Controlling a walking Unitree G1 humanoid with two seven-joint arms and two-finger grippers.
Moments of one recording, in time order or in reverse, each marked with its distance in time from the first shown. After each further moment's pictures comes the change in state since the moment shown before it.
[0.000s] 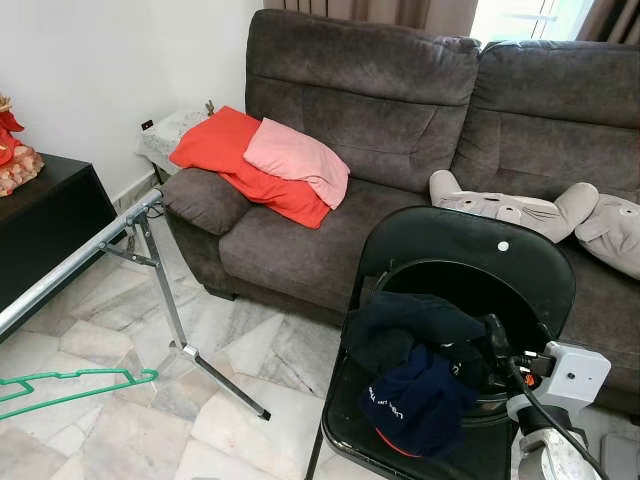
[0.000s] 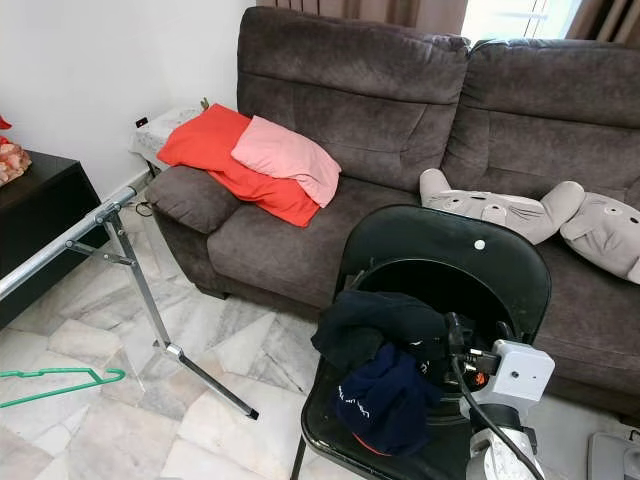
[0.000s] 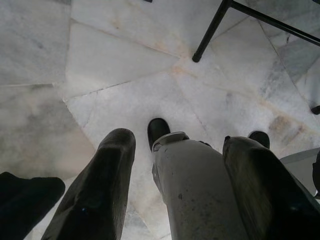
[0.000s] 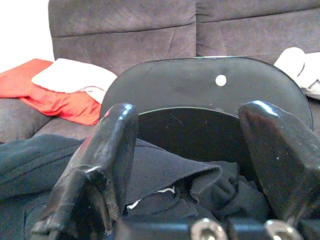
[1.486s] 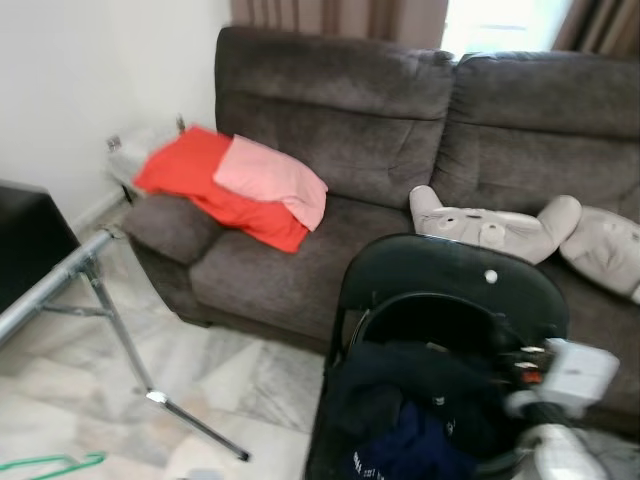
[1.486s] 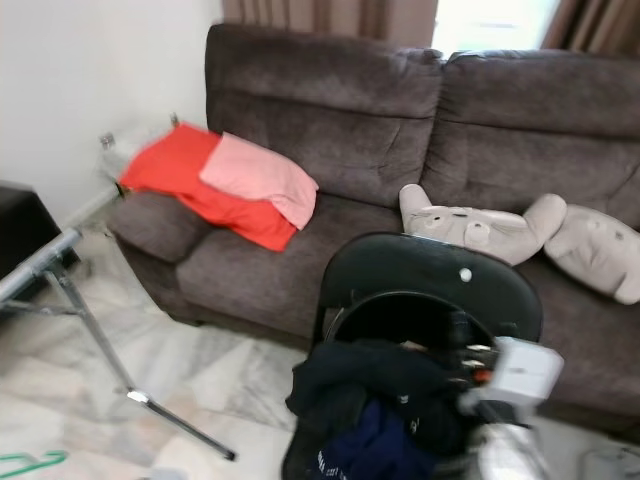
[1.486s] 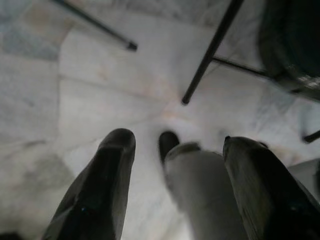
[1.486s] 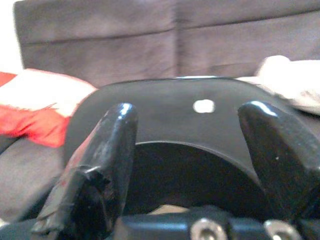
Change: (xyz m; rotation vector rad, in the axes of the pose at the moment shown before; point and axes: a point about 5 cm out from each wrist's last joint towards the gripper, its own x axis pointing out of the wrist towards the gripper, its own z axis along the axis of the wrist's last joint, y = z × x) left arm -0.001 0.011 0.005 0.034 -0.011 -0.004; right arm 0.007 0.011 -0.001 0.012 0.011 0.014
